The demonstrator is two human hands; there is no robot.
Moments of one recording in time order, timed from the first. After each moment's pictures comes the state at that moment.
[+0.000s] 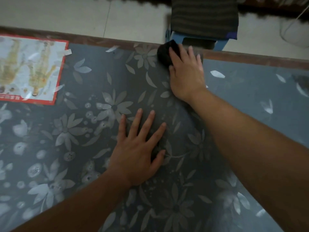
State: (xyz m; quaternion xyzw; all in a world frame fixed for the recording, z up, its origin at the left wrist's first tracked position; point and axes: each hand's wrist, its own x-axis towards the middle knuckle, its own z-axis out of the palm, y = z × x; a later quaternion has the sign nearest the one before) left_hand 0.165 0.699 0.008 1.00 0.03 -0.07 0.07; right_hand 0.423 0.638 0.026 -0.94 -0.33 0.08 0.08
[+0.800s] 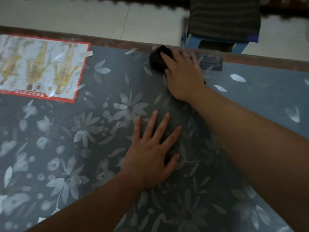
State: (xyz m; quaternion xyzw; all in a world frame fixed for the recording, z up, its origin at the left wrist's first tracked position) left_hand 0.164 0.700 0.010 0.99 0.04 -0.05 0.07; right_hand 0.411 0.684 0.022 -0.90 -0.43 0.06 0.07
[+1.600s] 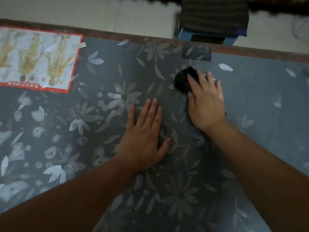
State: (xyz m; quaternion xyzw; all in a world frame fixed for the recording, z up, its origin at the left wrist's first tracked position) left_hand 0.164 0.697 0.010 1.00 0.07 -0.05 0.05; right_hand 0.346 0.565 0.024 -0.94 -0.32 0.08 0.12
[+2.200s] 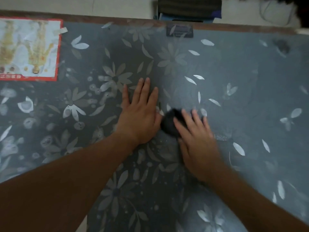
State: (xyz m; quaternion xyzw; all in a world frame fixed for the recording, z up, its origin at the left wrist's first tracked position) left_hand 0.162 0.697 0.015 0.99 0.06 -0.03 0.13; right_hand 0.174 0.481 0.023 -0.93 -0.35 0.10 0.08
